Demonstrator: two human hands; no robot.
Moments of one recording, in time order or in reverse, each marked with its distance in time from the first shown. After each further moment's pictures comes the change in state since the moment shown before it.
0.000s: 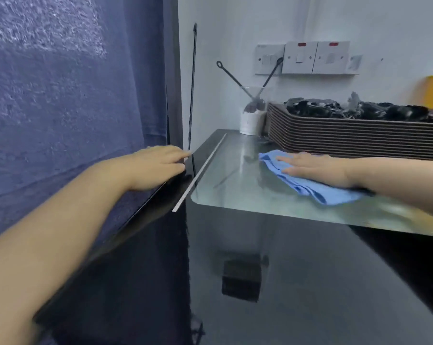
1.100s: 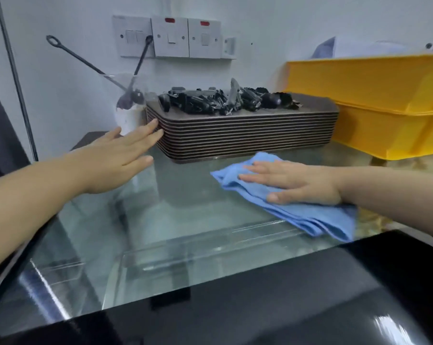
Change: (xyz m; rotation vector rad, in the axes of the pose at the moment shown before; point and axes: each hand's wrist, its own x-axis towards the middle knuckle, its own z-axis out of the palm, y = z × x) left_hand 0.174 0.080 0.026 0.207 0.044 0.579; right_hand -0.121 0.091 0.003 0.083 -0.070 0.119
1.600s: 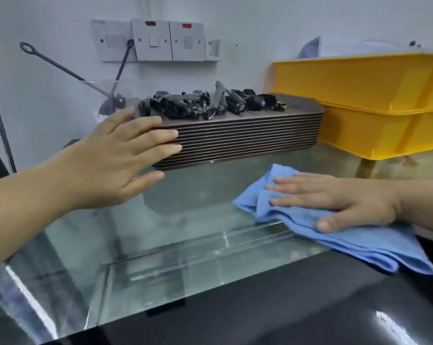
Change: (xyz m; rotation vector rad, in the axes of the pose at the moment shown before) left_hand 0.011 0.040 -0.019 0.444 0.455 0.351; right_hand -0.066 0.026 0.005 -0.005 0.029 -0.147
